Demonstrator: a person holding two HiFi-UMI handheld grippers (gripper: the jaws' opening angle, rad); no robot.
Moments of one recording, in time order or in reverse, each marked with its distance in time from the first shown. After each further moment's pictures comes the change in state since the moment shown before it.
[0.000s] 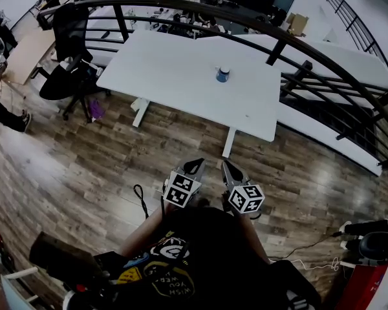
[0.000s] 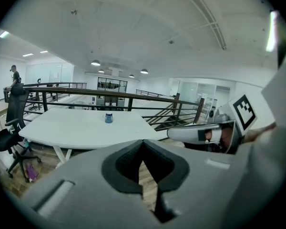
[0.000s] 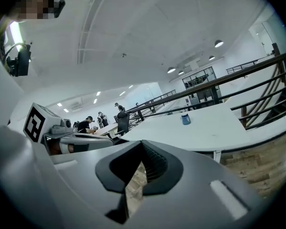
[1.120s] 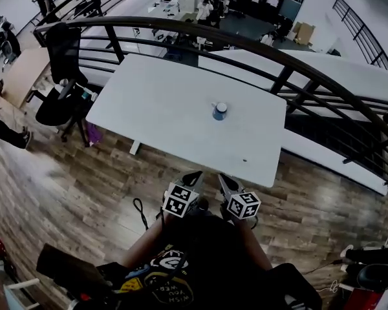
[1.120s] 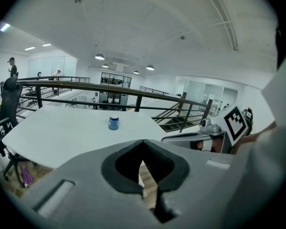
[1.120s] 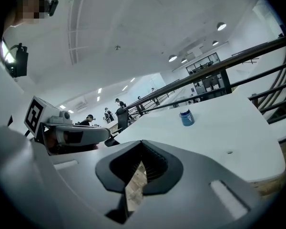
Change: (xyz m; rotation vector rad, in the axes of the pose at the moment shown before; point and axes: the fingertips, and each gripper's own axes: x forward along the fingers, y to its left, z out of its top) left arm 0.171 0.114 0.073 -0.056 0.036 0.016; right arm 0.170 -0.141 0.051 0.055 0.100 0.093
